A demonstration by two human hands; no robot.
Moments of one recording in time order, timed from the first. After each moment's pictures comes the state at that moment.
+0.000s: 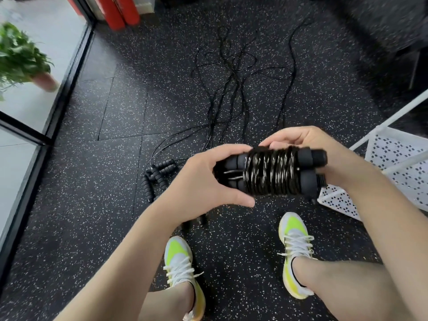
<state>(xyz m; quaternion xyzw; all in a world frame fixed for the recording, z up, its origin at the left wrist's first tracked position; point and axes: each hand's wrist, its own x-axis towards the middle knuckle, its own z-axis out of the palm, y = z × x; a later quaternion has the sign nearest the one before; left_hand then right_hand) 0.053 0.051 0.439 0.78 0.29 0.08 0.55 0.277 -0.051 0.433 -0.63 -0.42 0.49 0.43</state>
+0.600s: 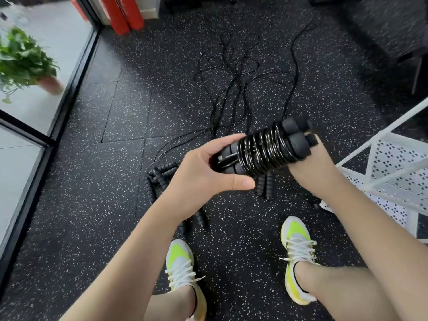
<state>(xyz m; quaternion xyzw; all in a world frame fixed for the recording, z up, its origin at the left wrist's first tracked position) 0.055 0.061 0.430 0.65 0.30 0.15 0.68 0.248 -0.043 0.421 -0.76 -0.36 0.31 0.44</state>
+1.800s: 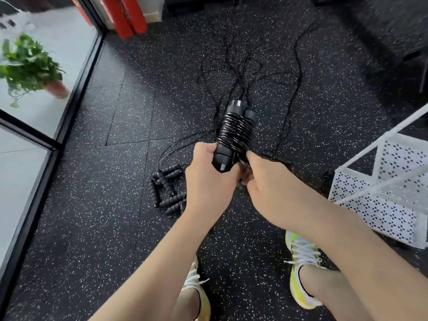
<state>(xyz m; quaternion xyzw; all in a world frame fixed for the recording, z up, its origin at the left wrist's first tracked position) 0.079 0.043 0.407 0.68 0.52 0.26 0.46 0.191 -0.039 0.433 -0.78 -0.52 0.28 0.21</state>
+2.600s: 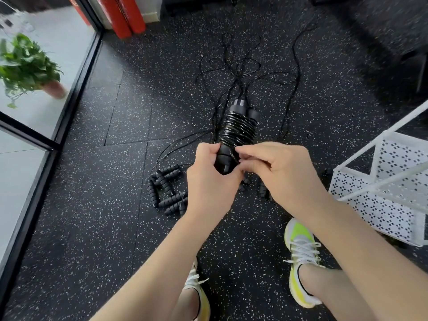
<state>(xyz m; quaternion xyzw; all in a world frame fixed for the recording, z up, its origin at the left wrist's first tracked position) 0.081 0.035 0.414 0.68 0.50 0.25 0.47 0.211 -0.037 0.418 -0.70 -0.55 0.12 0.44</state>
